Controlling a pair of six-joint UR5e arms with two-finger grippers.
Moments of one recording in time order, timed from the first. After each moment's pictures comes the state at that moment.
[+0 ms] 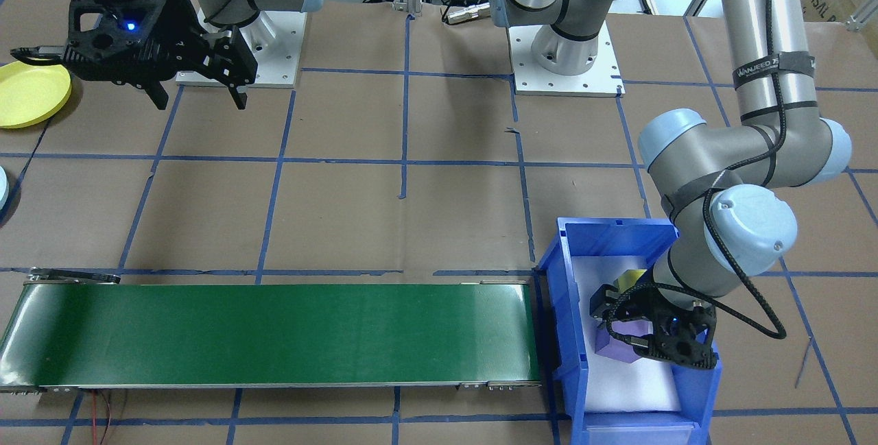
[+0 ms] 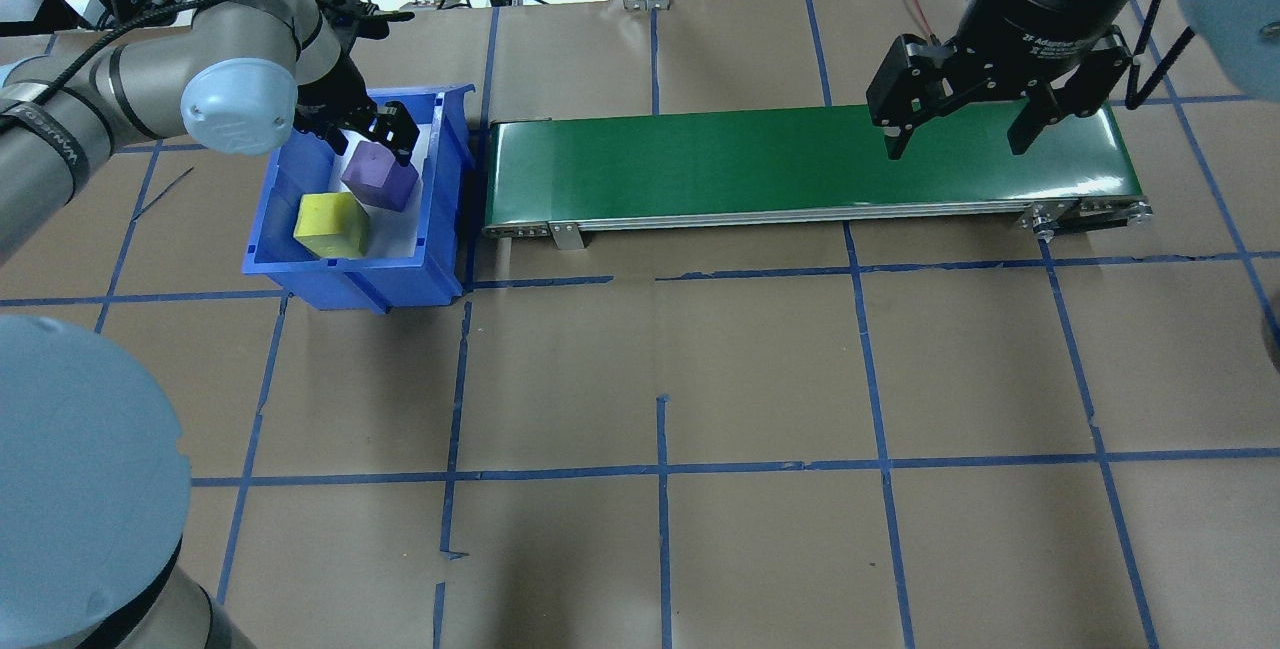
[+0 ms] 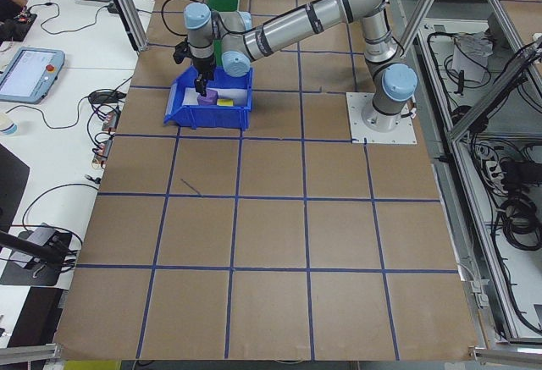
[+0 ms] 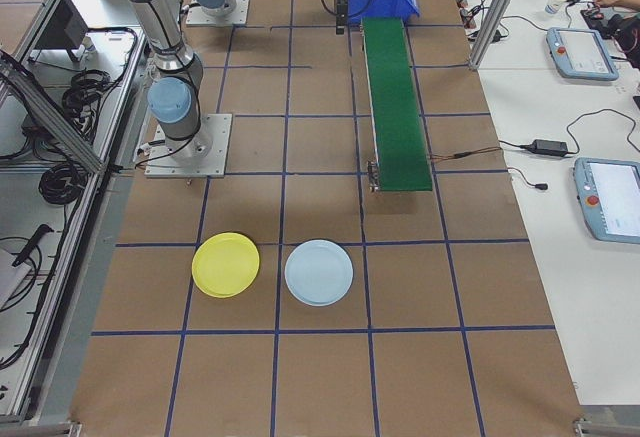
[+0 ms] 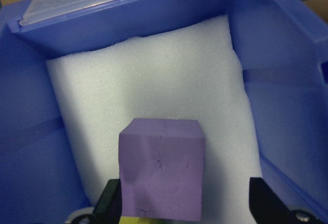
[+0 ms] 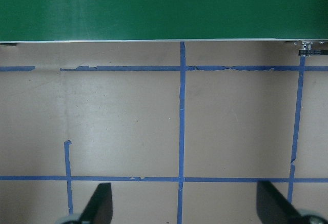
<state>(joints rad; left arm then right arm) -1.43 -2.08 -1.51 -1.07 1.57 0.37 1.58 -1.60 1.53 -1.51 -1.55 -0.01</state>
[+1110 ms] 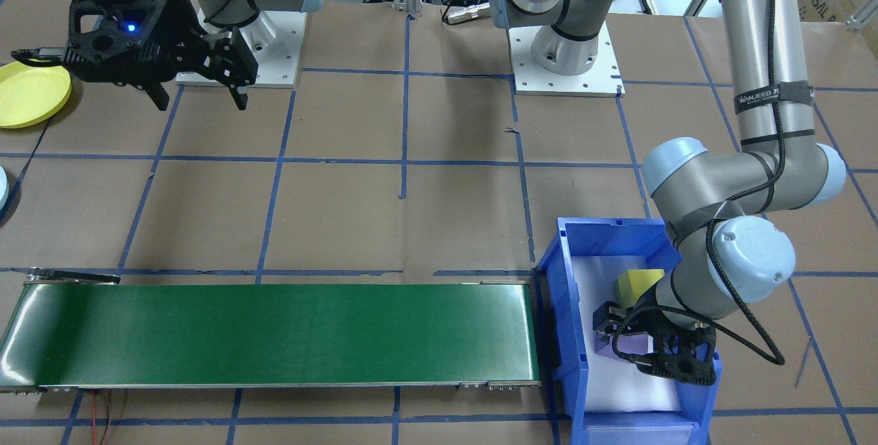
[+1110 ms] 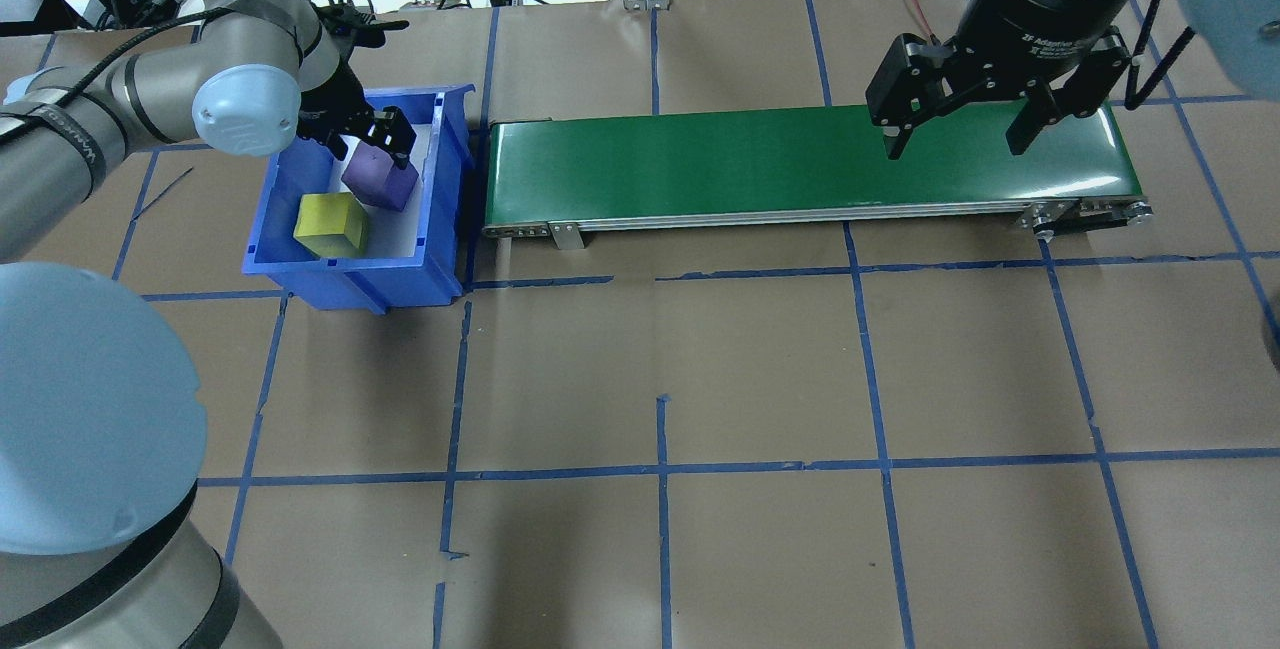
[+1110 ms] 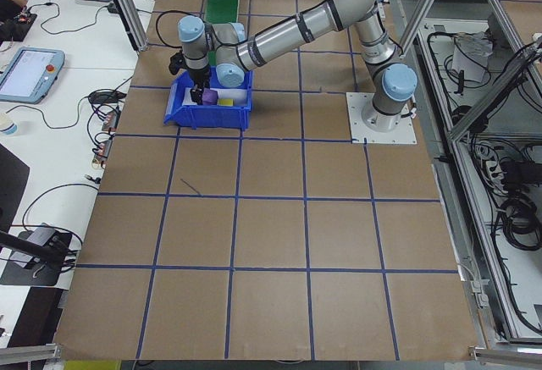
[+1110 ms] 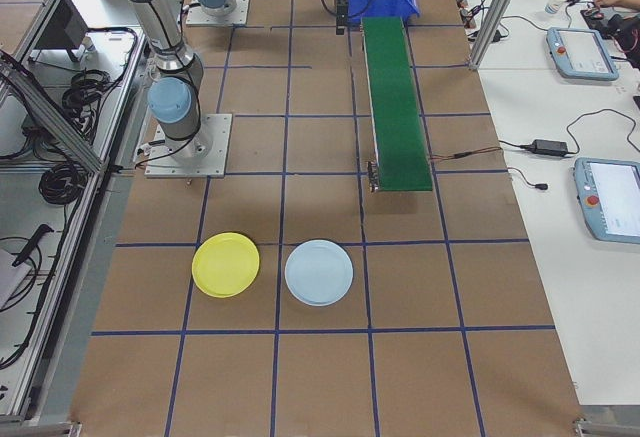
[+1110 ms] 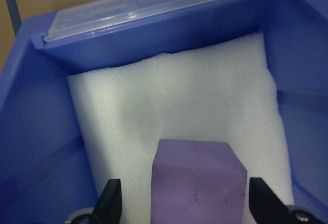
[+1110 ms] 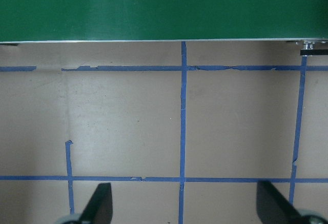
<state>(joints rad) -1.41 -2.14 -1.51 -1.04 1.56 0.37 1.58 -1.60 1.53 -1.51 -1.54 -0.01</state>
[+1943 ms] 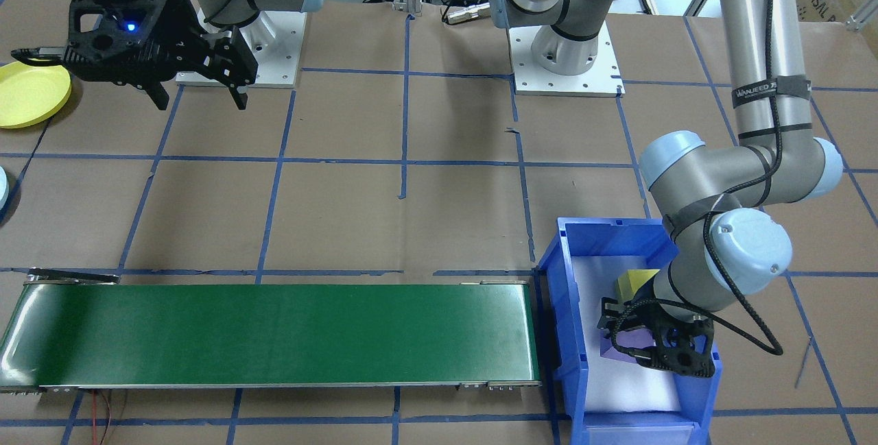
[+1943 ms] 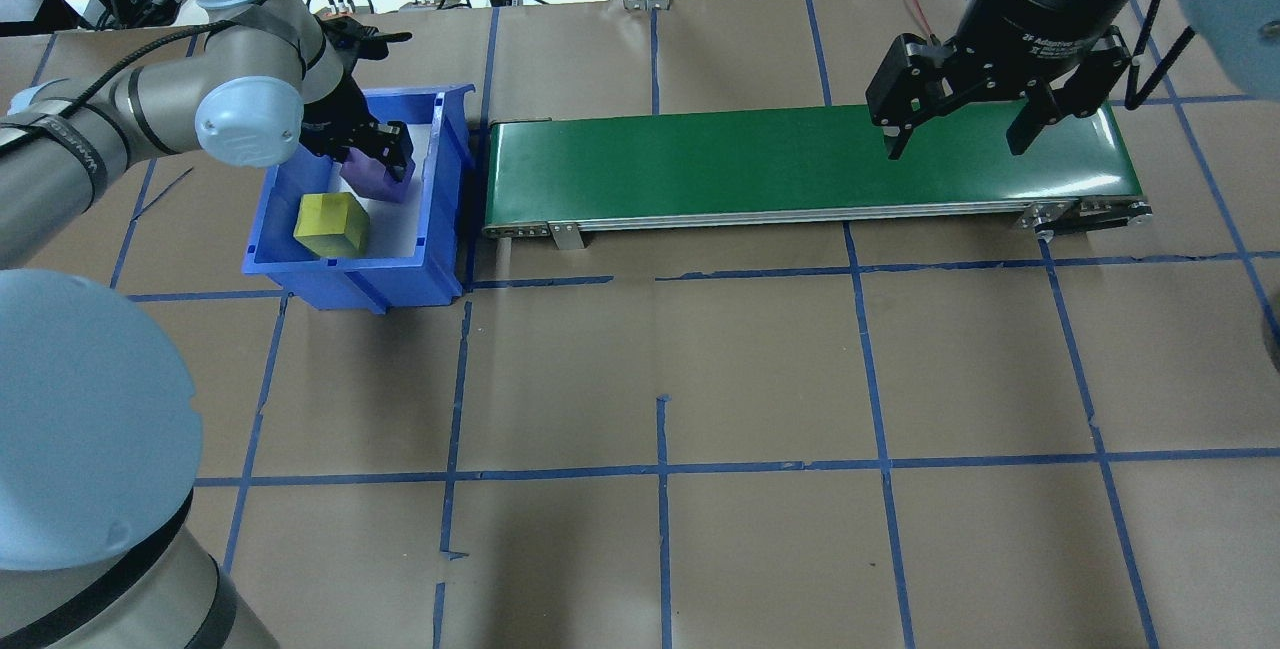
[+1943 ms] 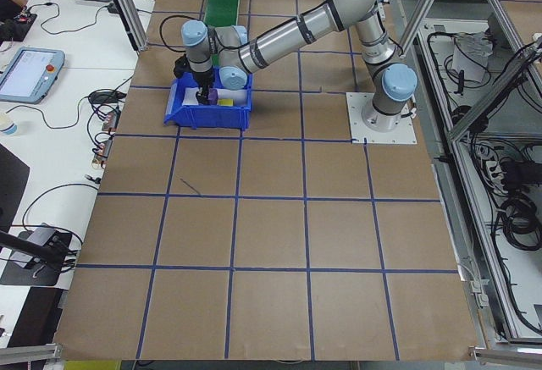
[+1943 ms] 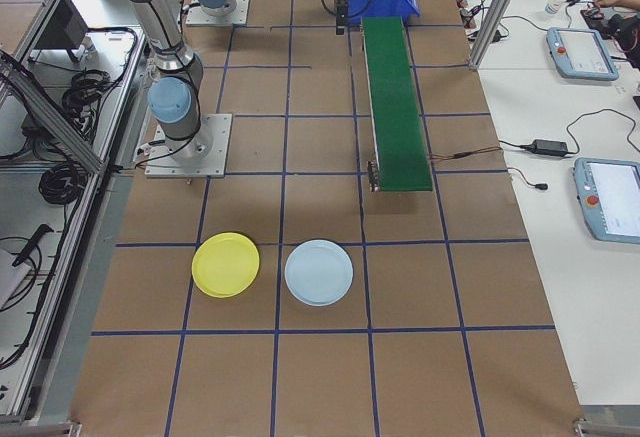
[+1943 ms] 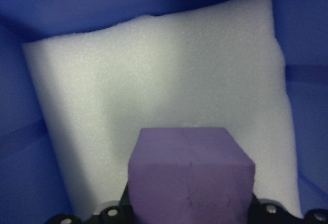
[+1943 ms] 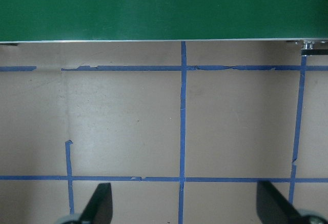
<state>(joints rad) -1.41 -2.10 -1.52 -1.04 1.56 0.35 1.58 -1.60 1.53 -1.51 -1.54 -0.01</state>
